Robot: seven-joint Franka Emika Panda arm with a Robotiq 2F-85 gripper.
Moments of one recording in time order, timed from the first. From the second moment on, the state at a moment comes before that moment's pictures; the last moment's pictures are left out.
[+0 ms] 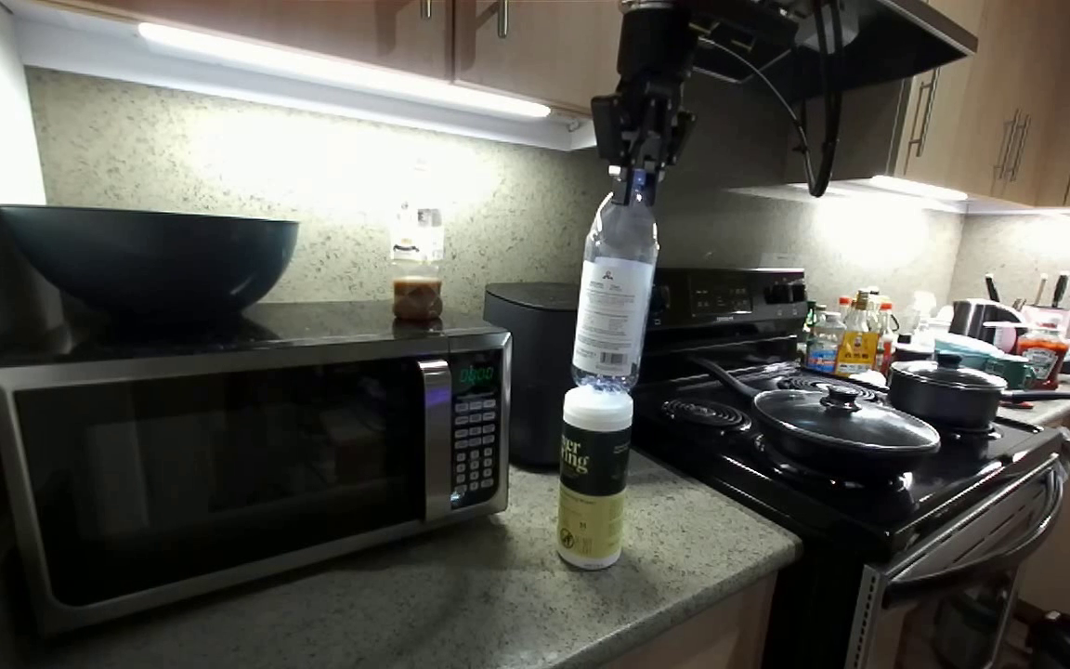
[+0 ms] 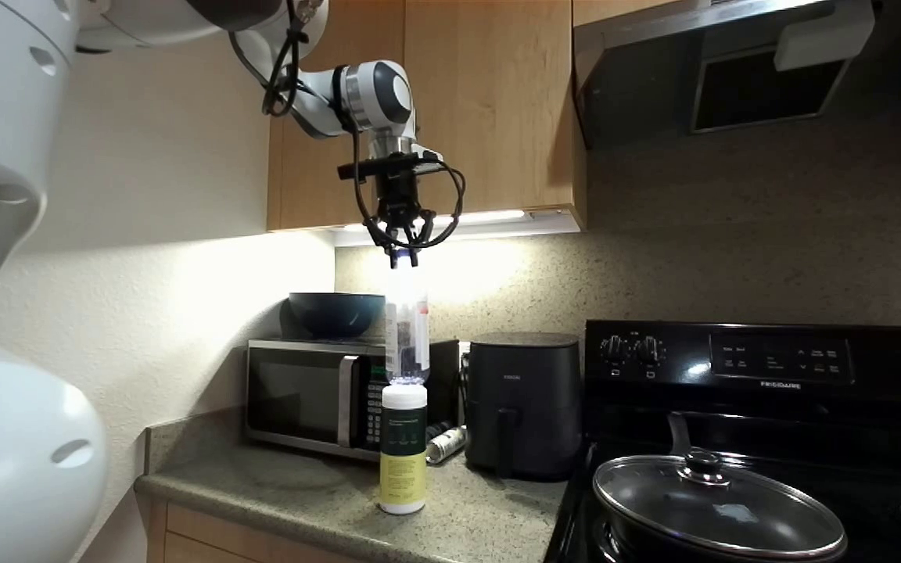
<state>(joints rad) 0.11 0.08 0.11 -1.44 -0.09 1.68 0.10</state>
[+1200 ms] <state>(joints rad) 0.14 0.10 0.12 -1.42 -0.11 1.68 0.10</state>
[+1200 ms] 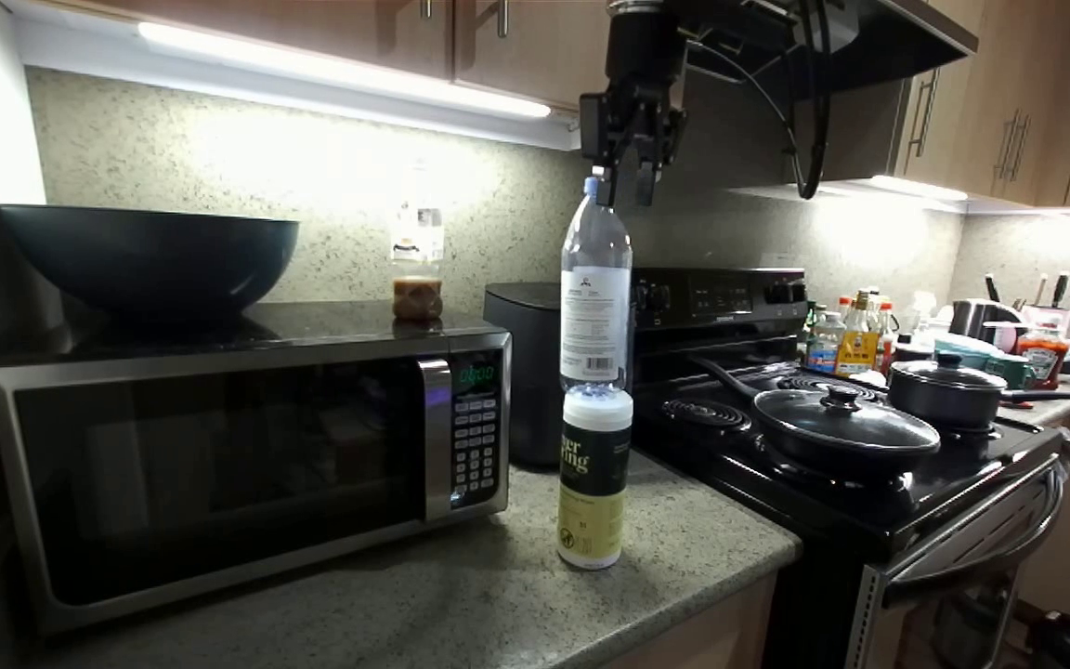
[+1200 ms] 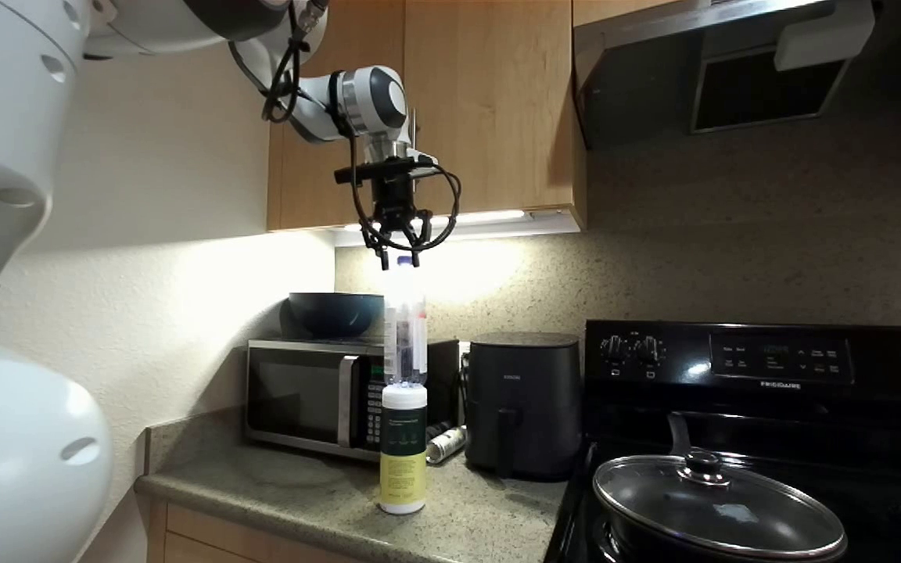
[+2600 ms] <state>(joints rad) 0.14 0.00 0.12 -1.41 -0.16 1.72 0.10</state>
